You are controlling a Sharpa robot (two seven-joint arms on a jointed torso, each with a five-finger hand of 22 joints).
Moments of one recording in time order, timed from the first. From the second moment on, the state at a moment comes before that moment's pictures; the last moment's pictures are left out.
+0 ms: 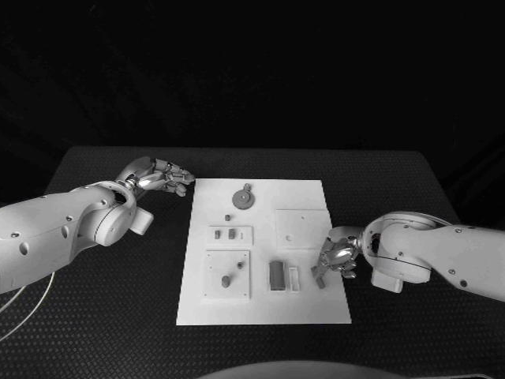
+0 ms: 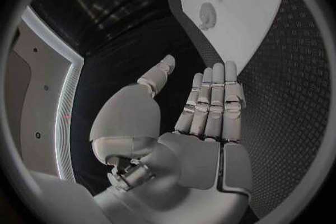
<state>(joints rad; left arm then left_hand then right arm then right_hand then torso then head) 1.22 -0.79 -0.12 1.20 -0.43 -0.24 0.21 1.01 -0.10 0.45 -0.25 0.06 0.85 0.19 0.24 0.53 1.07 0.16 0.07 0.24 0.89 0.11 0.56 0.51 0.05 1.00 0.01 0.07 0.94 1.16 -0.94 -0.18 1.62 -0.94 0.04 -0.50 0.98 -0.05 0.61 -0.30 0.06 1.08 0.07 0.24 0.72 1.22 -0.04 0.98 1.23 1.30 -0.13 1.43 0.92 0.25 1.22 -0.03 0.80 1.31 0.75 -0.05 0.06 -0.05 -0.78</state>
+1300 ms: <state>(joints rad) 1.22 -0.79 -0.12 1.20 -0.43 -0.24 0.21 1.01 -0.10 0.45 -0.25 0.06 0.85 0.19 0.24 0.53 1.07 0.16 0.07 0.24 0.89 0.11 0.56 0.52 0.06 1.00 0.01 0.07 0.94 1.16 -0.93 -0.18 1.65 -0.91 0.00 -0.51 1.03 0.00 0.61 -0.30 0.07 1.07 0.07 0.24 0.72 1.22 -0.04 0.98 1.23 1.29 -0.14 1.43 0.91 0.25 1.22 -0.03 0.80 1.31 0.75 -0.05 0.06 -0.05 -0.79</state>
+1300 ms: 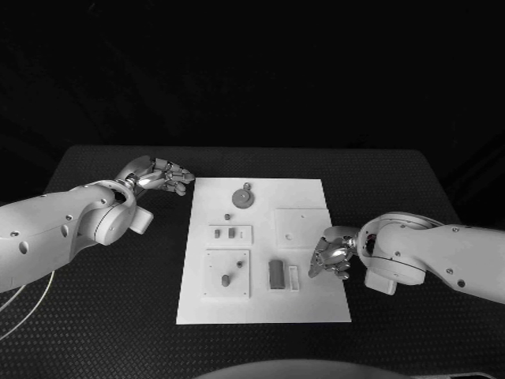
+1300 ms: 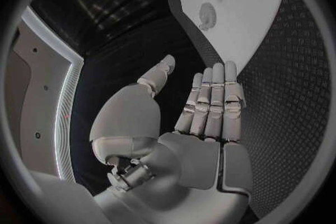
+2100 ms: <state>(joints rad) 1.22 -0.79 -0.12 1.20 -0.43 -0.24 0.21 1.01 -0.10 0.45 -0.25 0.05 0.85 0.19 0.24 0.53 1.07 0.16 0.07 0.24 0.89 0.11 0.56 0.52 0.06 1.00 0.01 0.07 0.94 1.20 -0.98 -0.18 1.69 -0.94 0.02 -0.50 0.84 -0.13 0.58 -0.17 0.07 1.08 0.07 0.24 0.71 1.22 -0.04 0.98 1.23 1.30 -0.14 1.43 0.91 0.24 1.23 -0.04 0.79 1.31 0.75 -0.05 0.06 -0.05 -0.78</state>
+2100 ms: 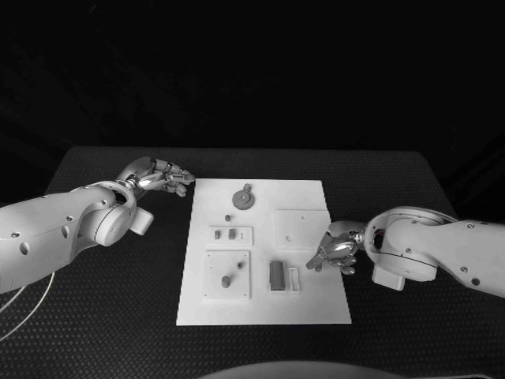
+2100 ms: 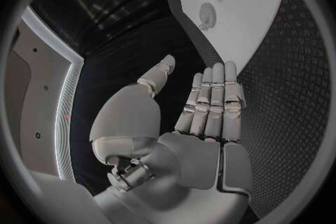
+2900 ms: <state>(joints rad) 1.22 -0.79 -0.12 1.20 -0.43 -0.24 0.21 1.00 -0.11 0.45 -0.25 0.06 0.85 0.19 0.24 0.53 1.07 0.16 0.07 0.24 0.89 0.11 0.56 0.52 0.05 1.00 0.01 0.07 0.94 1.23 -0.99 -0.17 1.70 -0.99 0.14 -0.49 0.68 -0.21 0.66 0.04 0.07 1.09 0.07 0.23 0.72 1.22 -0.04 0.98 1.23 1.30 -0.14 1.43 0.91 0.25 1.24 -0.04 0.78 1.31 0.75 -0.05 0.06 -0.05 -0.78</state>
